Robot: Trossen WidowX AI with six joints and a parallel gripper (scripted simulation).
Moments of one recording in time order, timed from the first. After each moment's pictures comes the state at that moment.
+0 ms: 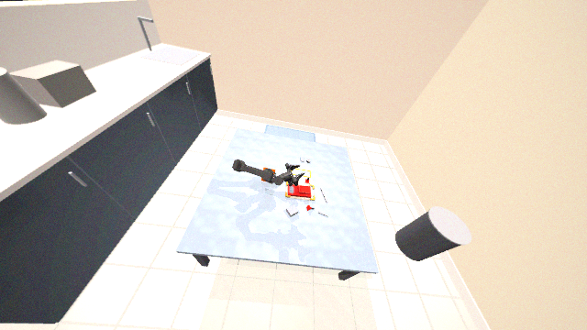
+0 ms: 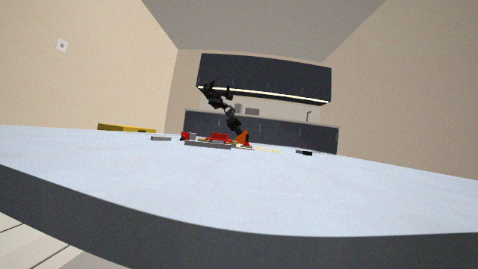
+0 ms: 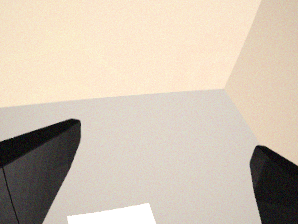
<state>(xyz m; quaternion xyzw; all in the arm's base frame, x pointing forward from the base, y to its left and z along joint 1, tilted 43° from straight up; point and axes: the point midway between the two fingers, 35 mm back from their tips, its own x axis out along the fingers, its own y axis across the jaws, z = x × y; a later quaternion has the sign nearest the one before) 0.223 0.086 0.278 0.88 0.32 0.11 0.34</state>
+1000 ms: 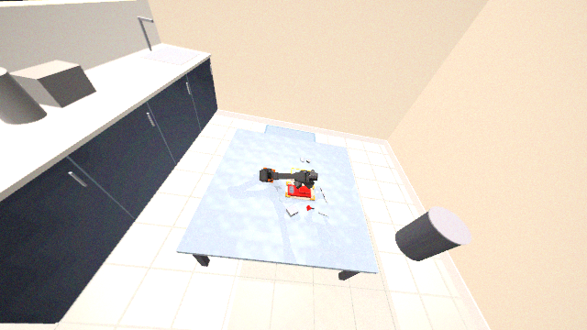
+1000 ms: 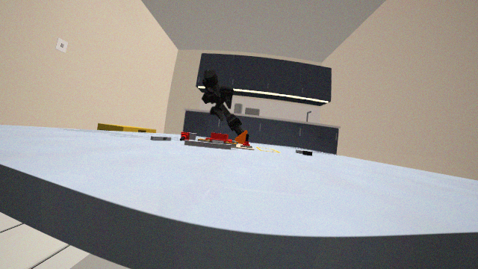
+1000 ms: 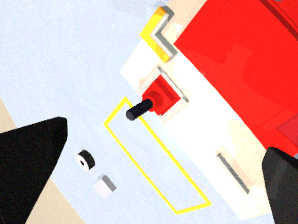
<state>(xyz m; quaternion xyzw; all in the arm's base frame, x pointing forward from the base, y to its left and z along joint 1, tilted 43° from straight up) 0.319 0.033 0.129 0.23 0.51 -0.27 0.78</state>
